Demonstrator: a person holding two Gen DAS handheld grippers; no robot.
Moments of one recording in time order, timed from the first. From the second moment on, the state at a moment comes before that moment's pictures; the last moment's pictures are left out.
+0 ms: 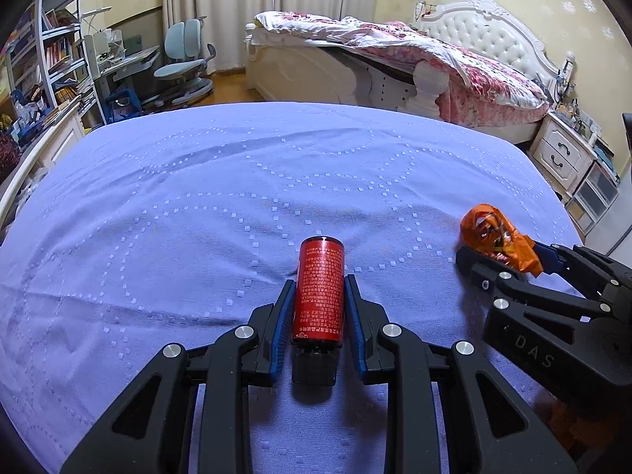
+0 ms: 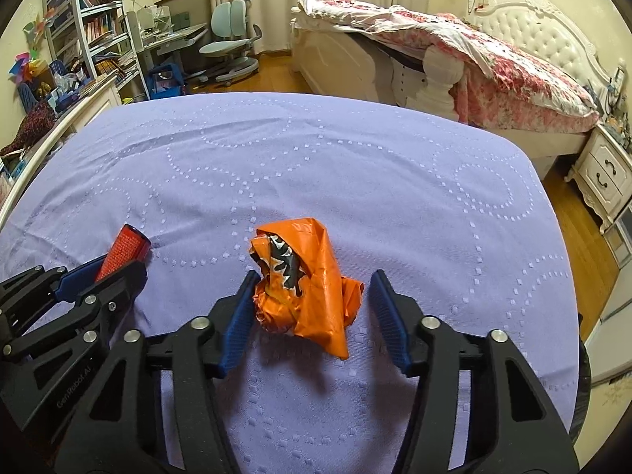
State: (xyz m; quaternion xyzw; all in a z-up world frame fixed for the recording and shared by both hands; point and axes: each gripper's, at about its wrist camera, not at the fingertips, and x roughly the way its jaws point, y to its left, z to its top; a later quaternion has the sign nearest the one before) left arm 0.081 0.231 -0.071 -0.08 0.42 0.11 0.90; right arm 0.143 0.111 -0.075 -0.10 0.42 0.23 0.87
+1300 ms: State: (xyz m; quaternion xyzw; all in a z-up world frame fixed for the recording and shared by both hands) left arm 0.028 0.150 -0.060 -0.06 0.39 0.06 0.92; right arm 0.052 0.000 -0.064 -0.06 0.40 0.20 0.89
